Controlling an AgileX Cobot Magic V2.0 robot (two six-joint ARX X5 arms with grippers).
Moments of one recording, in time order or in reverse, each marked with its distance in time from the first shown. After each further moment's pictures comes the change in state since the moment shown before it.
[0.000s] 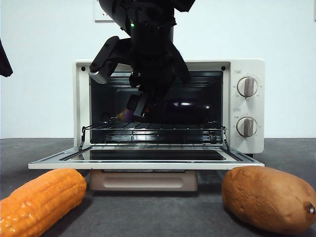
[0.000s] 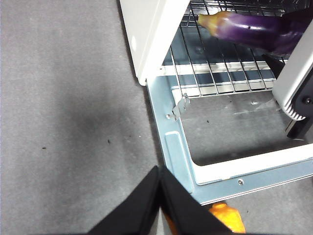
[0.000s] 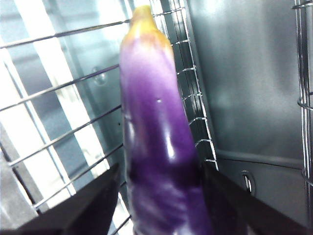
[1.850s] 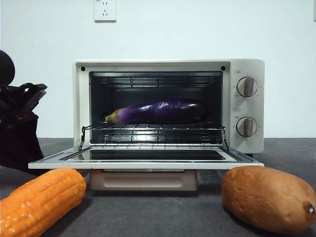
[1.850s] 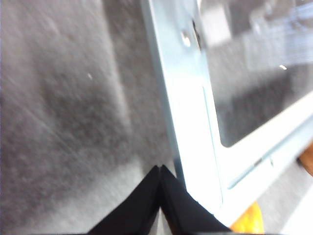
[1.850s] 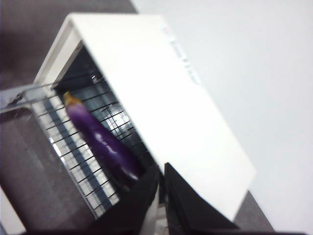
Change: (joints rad) left arm 0.152 0.706 0.000 0.181 0.541 0.156; right arm 0.166 -0.669 0.000 -0.379 -0.088 0.210
